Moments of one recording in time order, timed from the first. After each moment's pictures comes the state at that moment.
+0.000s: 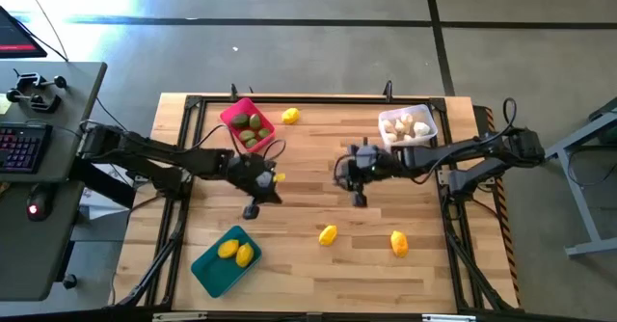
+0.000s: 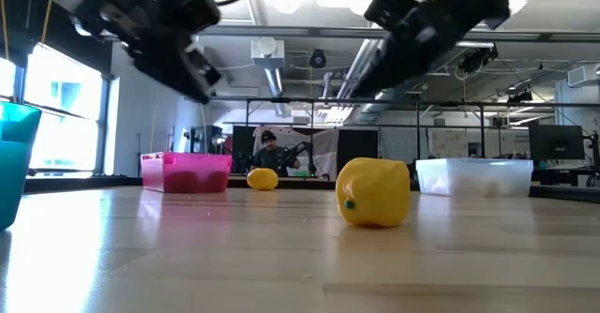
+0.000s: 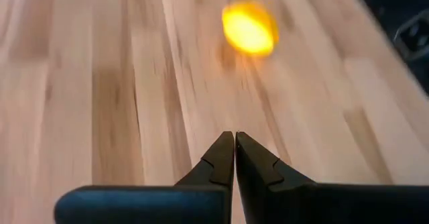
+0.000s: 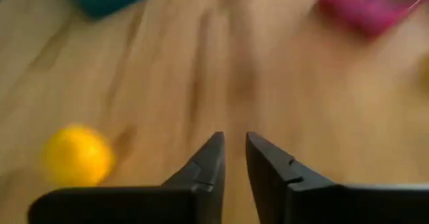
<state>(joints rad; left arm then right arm) -0.04 1.29 0.68 -0.15 0.22 0.05 -0.01 1.40 0.81 -0.08 -0.02 -0.09</state>
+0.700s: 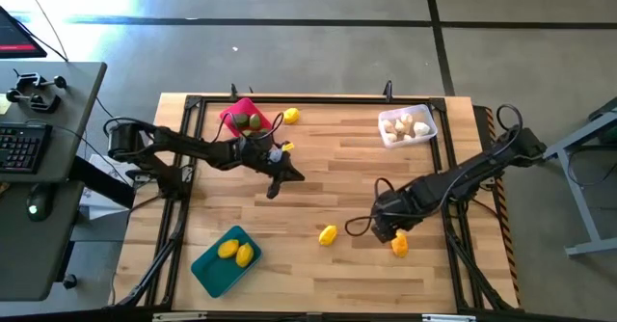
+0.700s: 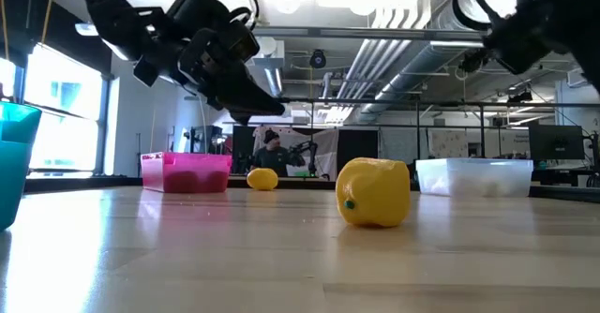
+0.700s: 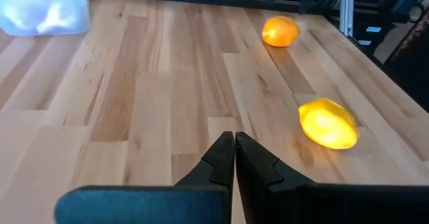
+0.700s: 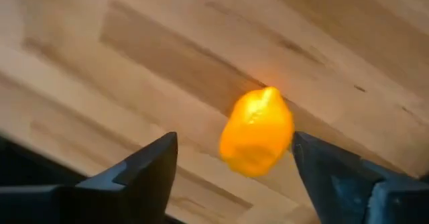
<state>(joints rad) 0.20 1.55 0.61 0.49 0.38 0.04 0.41 1.40 0.94 -0.93 -0.22 1.45</state>
